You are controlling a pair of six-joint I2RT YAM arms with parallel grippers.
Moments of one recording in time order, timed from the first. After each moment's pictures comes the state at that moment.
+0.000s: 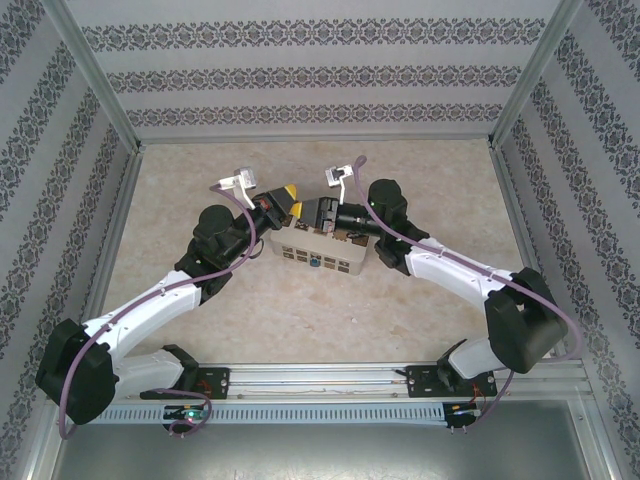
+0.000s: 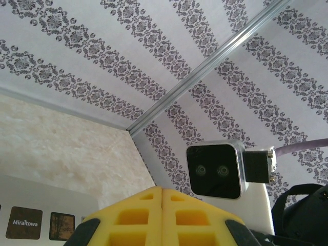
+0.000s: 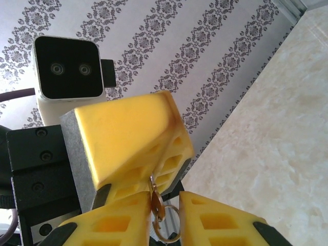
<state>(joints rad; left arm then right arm) -0.56 1.16 0.73 0.51 0.11 -0.84 0.62 1.46 0.92 0.53 -0.73 0.93</state>
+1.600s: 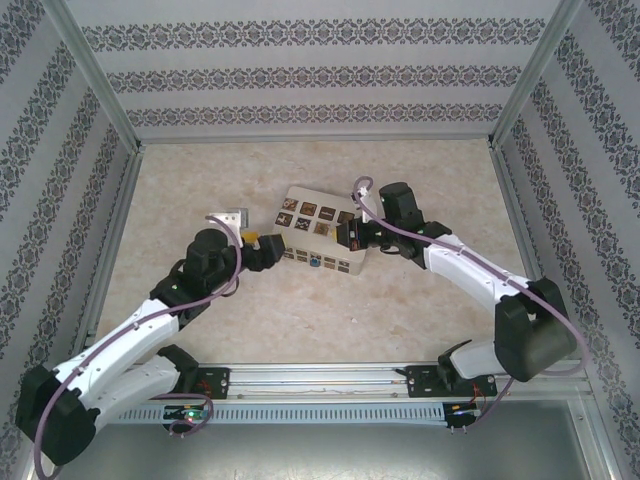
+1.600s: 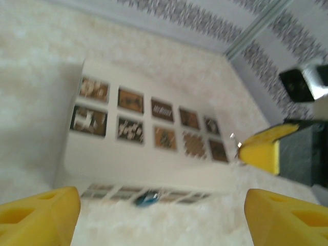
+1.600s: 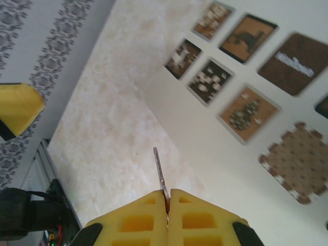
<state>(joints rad) -0.53 0.91 0.57 -0.05 0.06 -0.56 0.45 1.41 0.90 -0.19 -0.62 0.43</state>
